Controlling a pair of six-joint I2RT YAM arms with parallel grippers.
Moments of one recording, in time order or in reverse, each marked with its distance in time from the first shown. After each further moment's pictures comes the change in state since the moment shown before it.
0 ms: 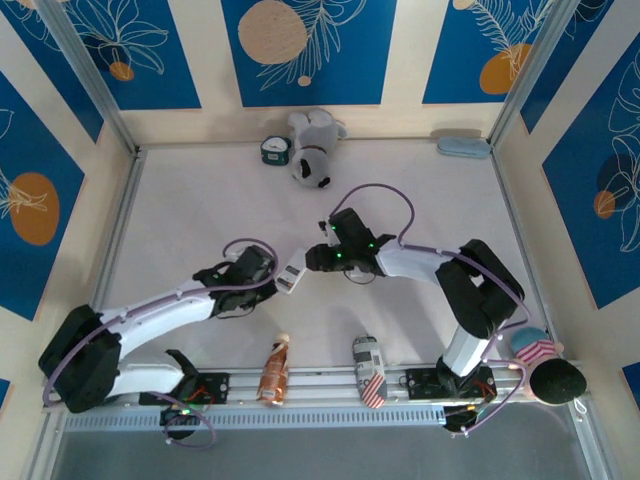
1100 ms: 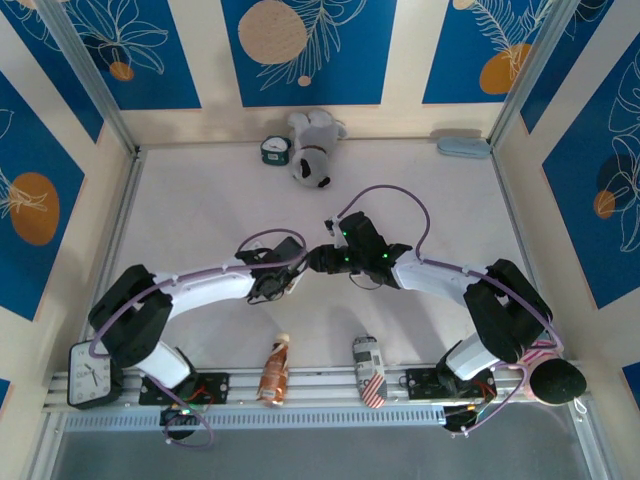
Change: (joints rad) left arm -0.074 0.303 0.236 -0.071 -0.194 -0.369; right arm 0.022 -0.161 -0.088 0.064 0.017 0.025
